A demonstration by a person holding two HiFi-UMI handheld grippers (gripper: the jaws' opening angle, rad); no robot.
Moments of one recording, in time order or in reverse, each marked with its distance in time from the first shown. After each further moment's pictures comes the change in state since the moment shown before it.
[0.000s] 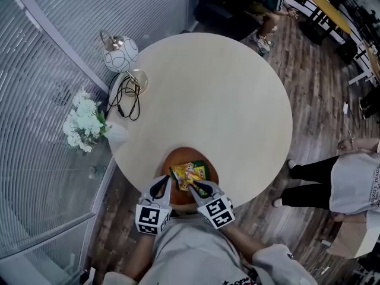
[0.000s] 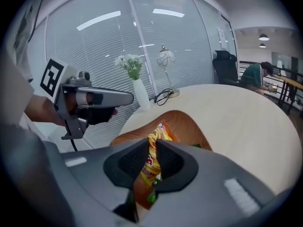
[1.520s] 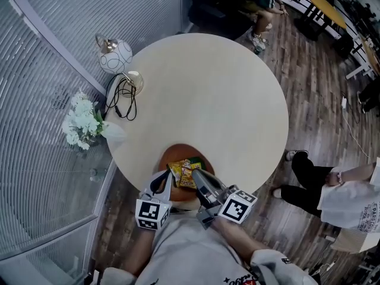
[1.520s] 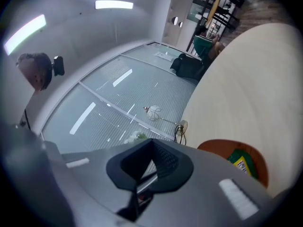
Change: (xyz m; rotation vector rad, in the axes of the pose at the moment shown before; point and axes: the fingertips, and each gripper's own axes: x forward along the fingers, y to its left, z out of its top) left arm 0.007 -0.015 0.012 0.034 -0.019 -0.030; right arm -0.087 -0.023 0.124 0.812 -0.606 0.227
